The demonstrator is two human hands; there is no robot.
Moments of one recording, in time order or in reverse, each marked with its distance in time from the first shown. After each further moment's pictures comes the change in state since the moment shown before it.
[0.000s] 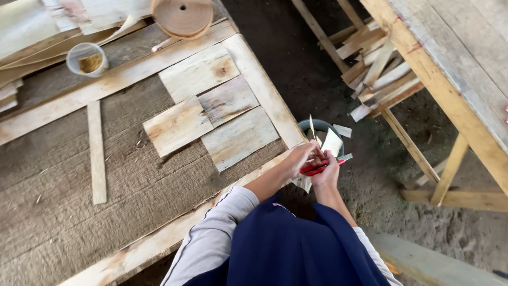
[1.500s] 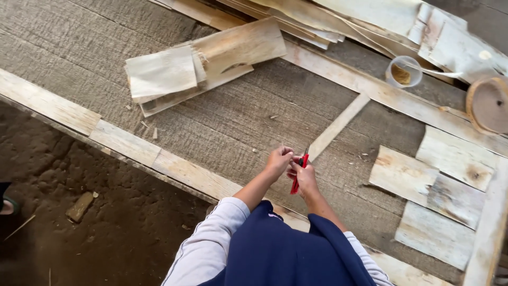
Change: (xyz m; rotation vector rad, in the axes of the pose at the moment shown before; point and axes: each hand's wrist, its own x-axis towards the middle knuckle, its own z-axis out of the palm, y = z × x) left_hand -0.394 -0.046 -0.593 -0.087 1.117 0.593; right_hand -0.303 0.584 0.161 -1.341 -0.927 0.266
